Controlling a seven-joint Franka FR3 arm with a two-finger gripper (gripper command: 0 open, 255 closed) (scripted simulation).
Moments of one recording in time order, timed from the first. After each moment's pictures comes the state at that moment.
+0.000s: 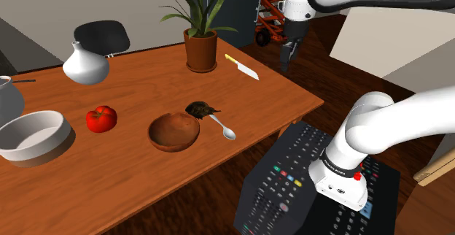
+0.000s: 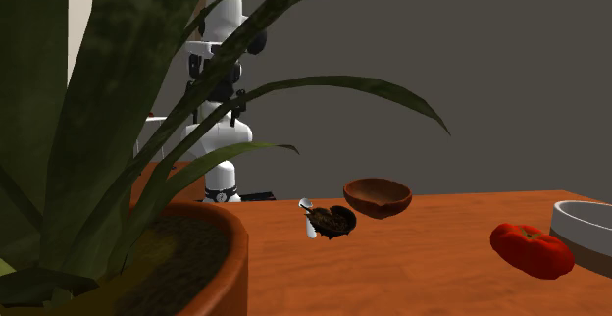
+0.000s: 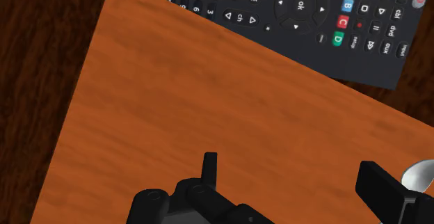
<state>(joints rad) 0.02 -0.79 0.05 -2.43 -0.10 1.59 -0.08</state>
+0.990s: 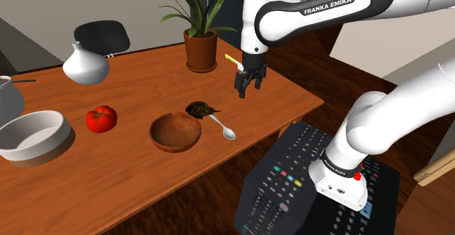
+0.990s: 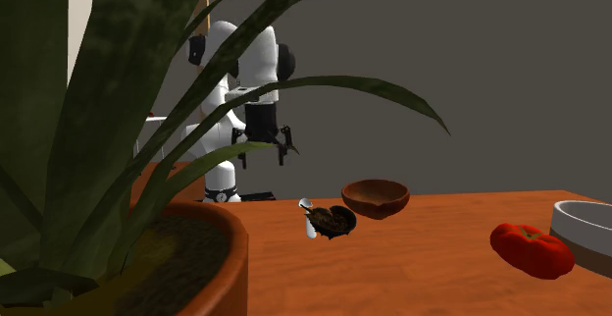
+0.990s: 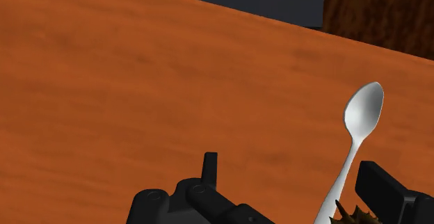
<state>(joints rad) 0.06 -0.45 0.18 -2.45 0.14 1.92 0.22</state>
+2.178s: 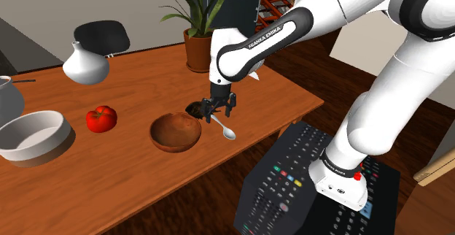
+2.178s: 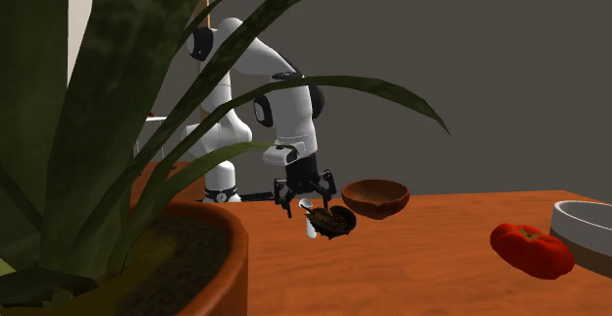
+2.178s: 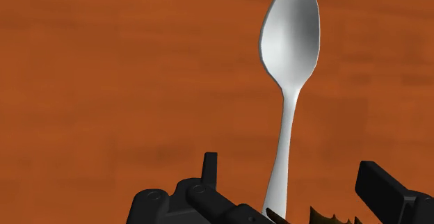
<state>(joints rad) 0.10 -0.03 0.26 -2.36 0.28 2.27 0.40</state>
